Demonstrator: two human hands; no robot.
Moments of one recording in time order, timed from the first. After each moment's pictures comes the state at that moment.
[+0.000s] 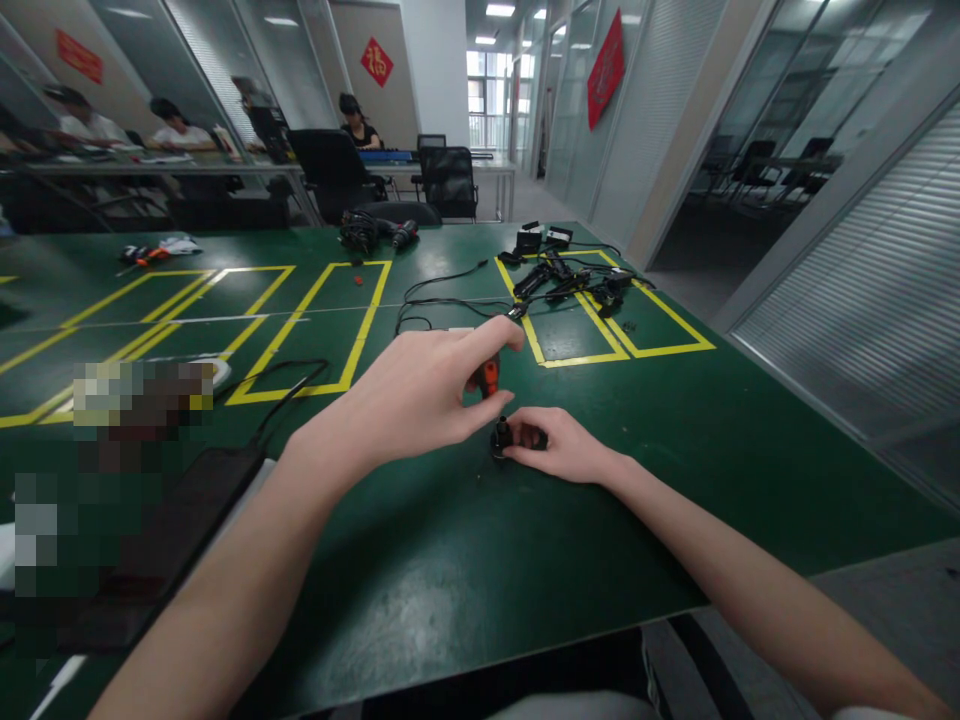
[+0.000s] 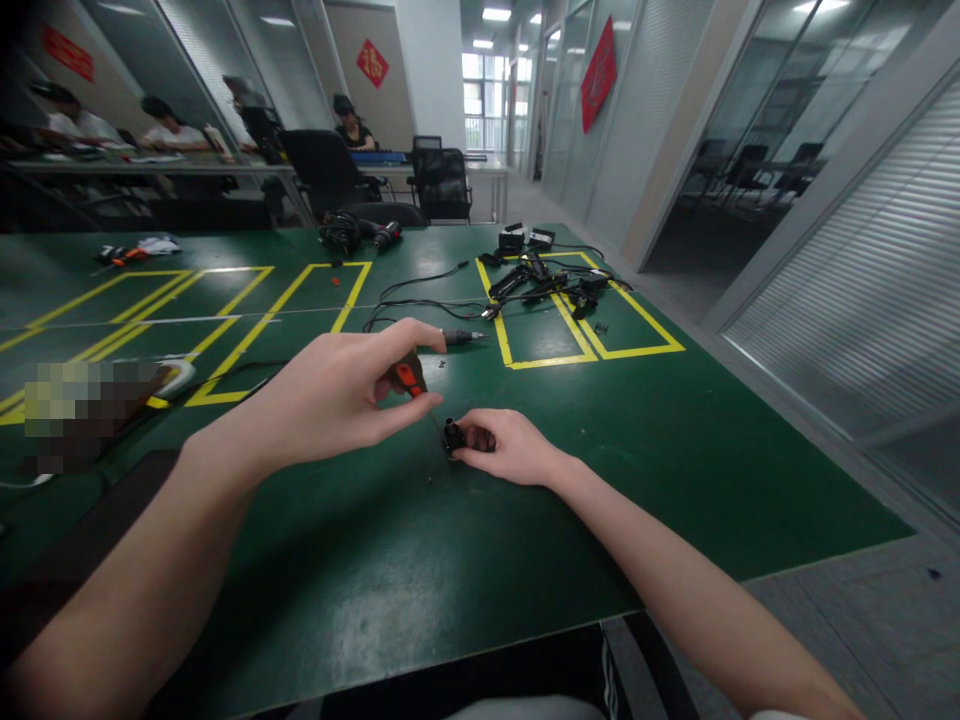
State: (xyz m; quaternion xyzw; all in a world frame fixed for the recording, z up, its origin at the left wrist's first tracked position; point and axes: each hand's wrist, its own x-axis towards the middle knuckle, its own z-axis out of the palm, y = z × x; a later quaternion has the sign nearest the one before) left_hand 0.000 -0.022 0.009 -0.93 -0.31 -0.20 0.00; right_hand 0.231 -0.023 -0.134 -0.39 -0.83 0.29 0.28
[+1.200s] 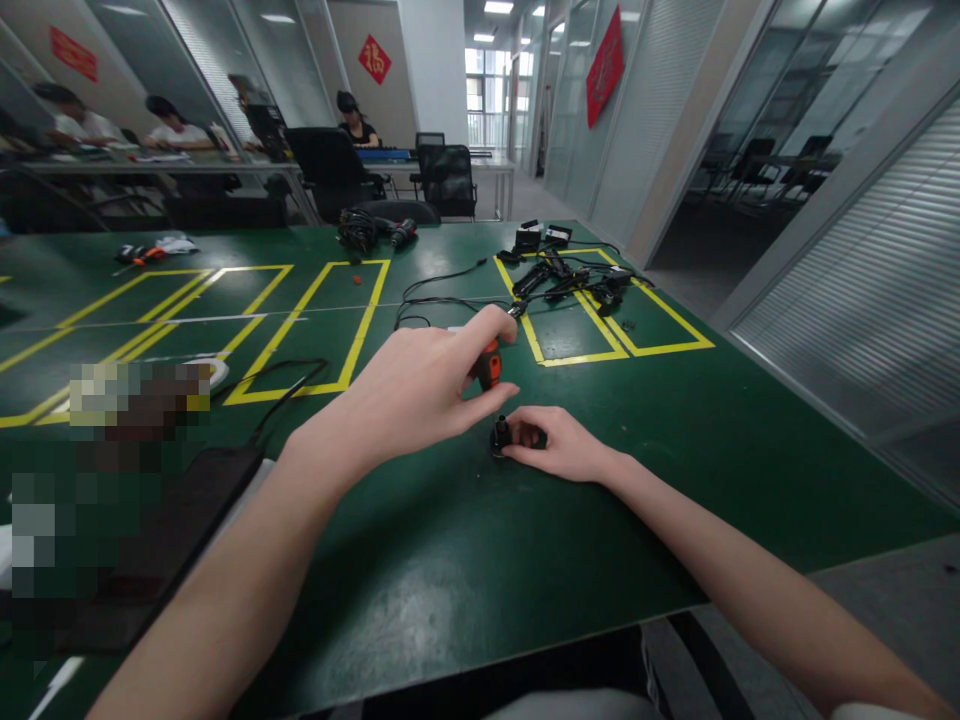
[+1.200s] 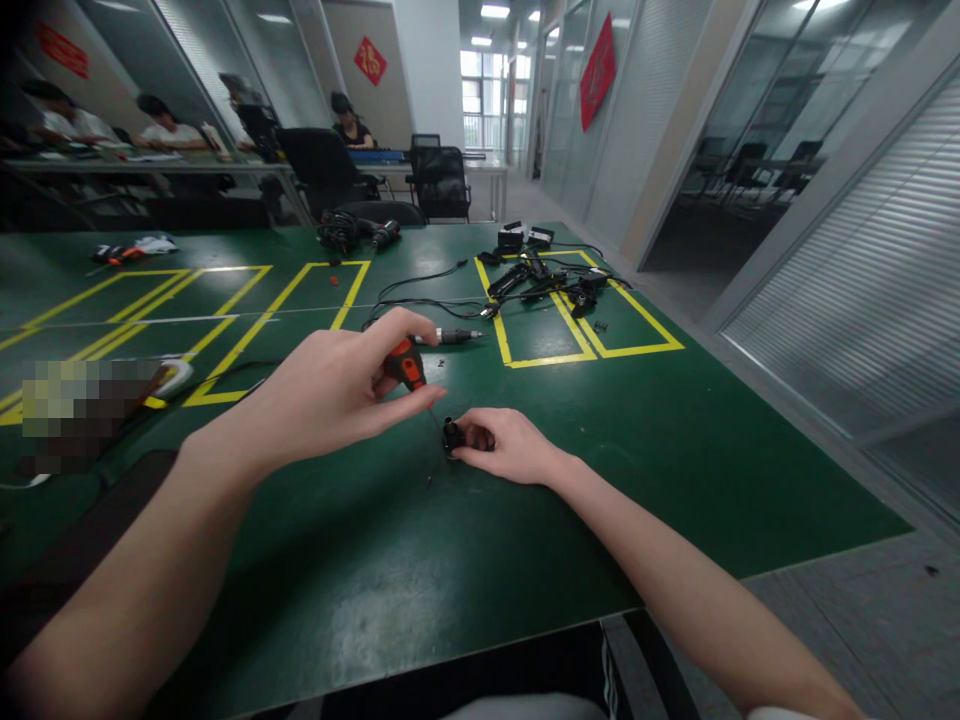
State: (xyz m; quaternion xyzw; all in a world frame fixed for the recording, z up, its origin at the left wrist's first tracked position) left_hand 0.002 -0.021 0.009 -0.92 -0.34 -0.20 0.04; right_hand 0.231 -0.023 -0.135 -0.40 -0.83 0.29 0.28
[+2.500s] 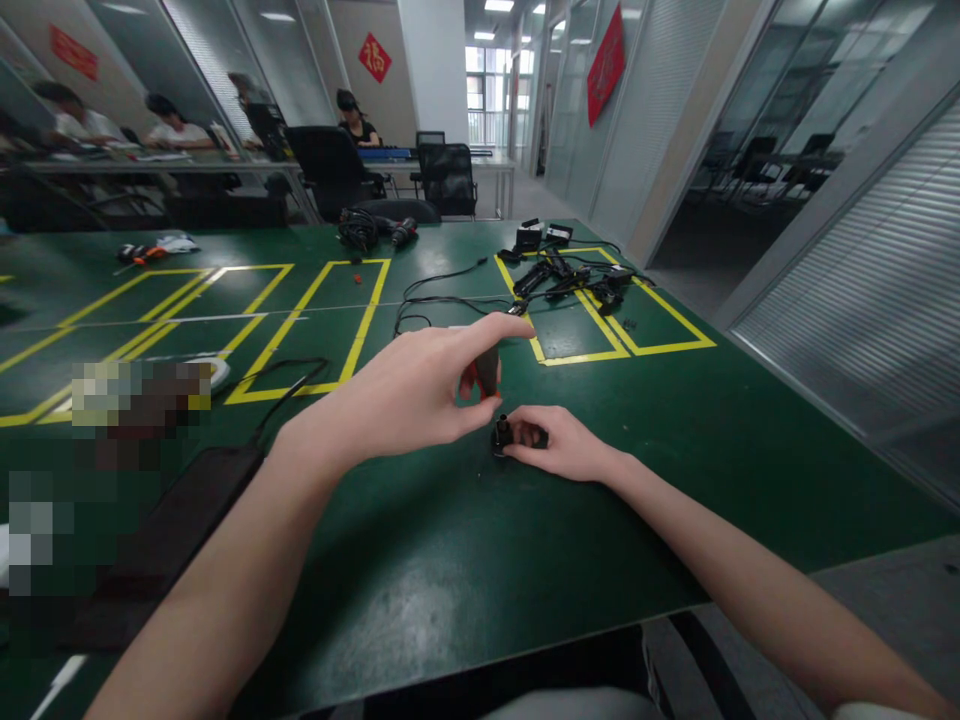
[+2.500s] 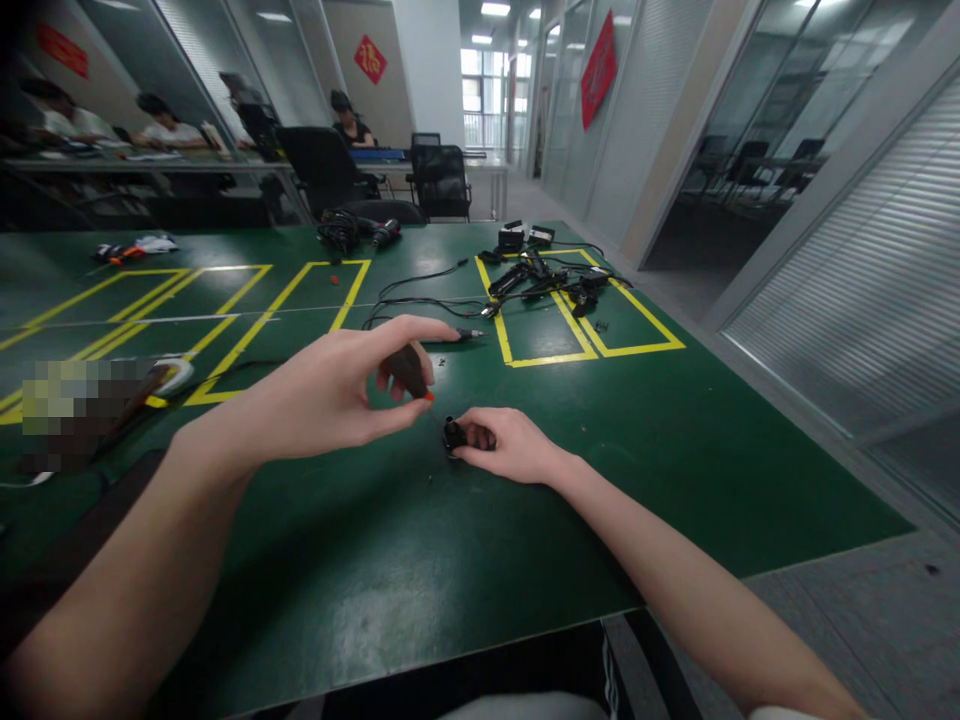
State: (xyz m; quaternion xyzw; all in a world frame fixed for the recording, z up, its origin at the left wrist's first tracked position) left_hand -0.005 -0.016 0.007 -0.93 -0.29 -0.20 -0.08; right_hand 0.232 -0.023 -0.137 -0.39 -0.83 0.29 0.28
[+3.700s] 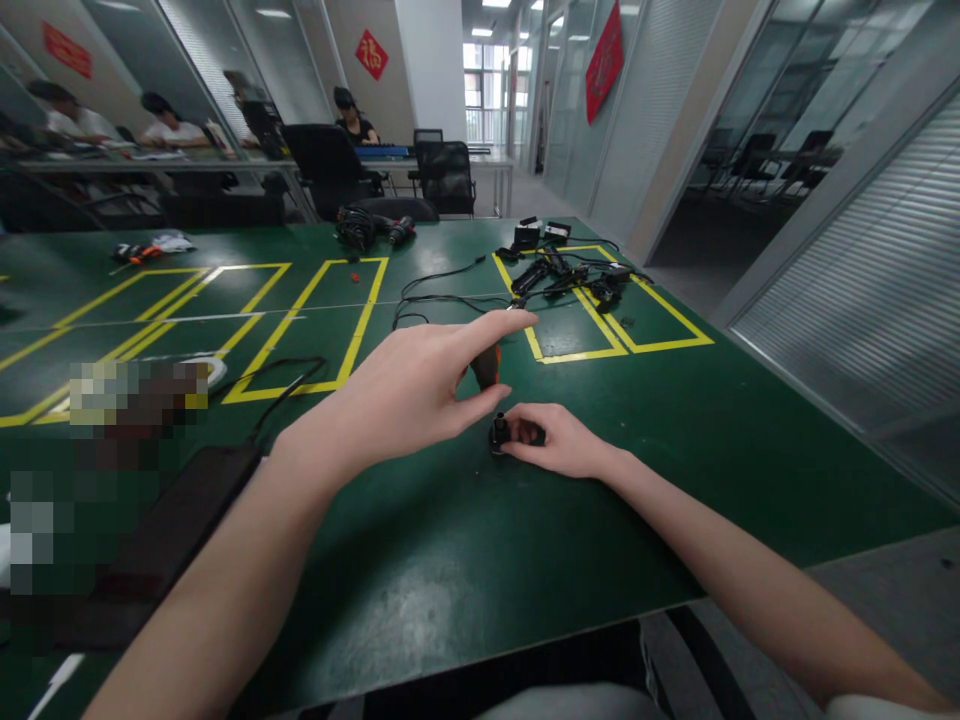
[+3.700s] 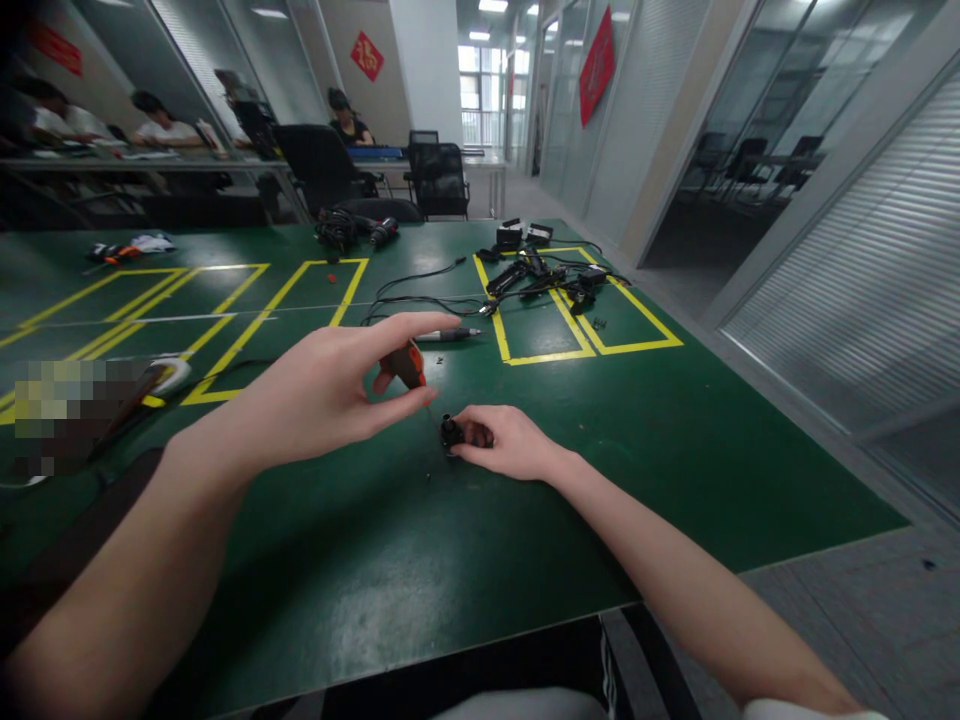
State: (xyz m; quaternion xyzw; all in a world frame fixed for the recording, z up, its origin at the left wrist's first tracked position) left_hand -0.003 -0.022 0.007 -0.93 -0.30 -0.22 -0.05; right_hand 0.232 -0.021 -0.138 -0.38 -0.83 0.30 0.28
